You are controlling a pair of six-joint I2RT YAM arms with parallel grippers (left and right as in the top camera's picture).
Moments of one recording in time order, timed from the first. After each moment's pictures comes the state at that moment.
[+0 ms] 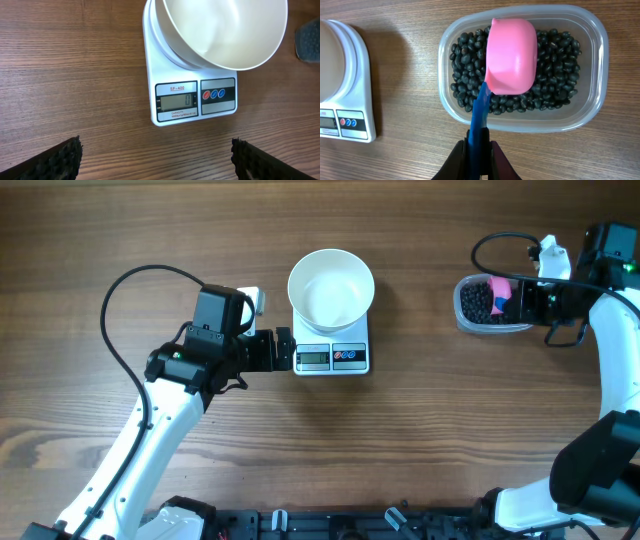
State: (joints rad) left arm -0.30 1.30 0.97 -0.67 0.18 -0.32; right arm -0.29 1.69 1.41 -1.01 -0.33 -0.21
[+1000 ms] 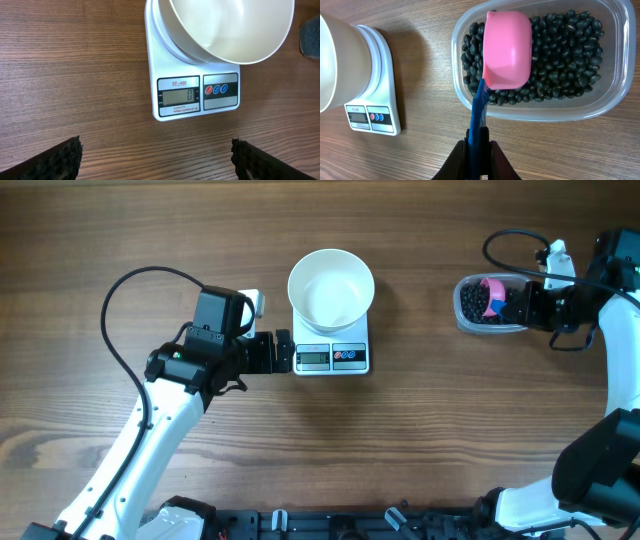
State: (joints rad) left arm -0.30 1.30 0.97 -0.70 0.18 -0.32; right arm -0.34 1.69 1.41 -1.06 -0.45 -0.19
